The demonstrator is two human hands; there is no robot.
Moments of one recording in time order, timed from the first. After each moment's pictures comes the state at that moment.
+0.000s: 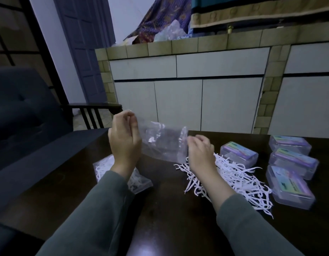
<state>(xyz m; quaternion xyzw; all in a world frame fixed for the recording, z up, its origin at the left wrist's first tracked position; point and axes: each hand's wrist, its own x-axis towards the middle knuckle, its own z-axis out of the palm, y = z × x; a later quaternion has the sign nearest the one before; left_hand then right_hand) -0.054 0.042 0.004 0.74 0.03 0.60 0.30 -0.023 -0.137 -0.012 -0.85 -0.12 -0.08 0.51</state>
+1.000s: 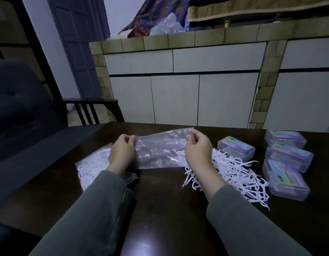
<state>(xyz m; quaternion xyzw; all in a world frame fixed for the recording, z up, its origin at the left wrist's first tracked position) -0.038 0.069 -0.039 0.84 0.29 0.26 0.38 -0.006 -0.126 -0.033 -0.77 -0.06 -0.13 0.62</state>
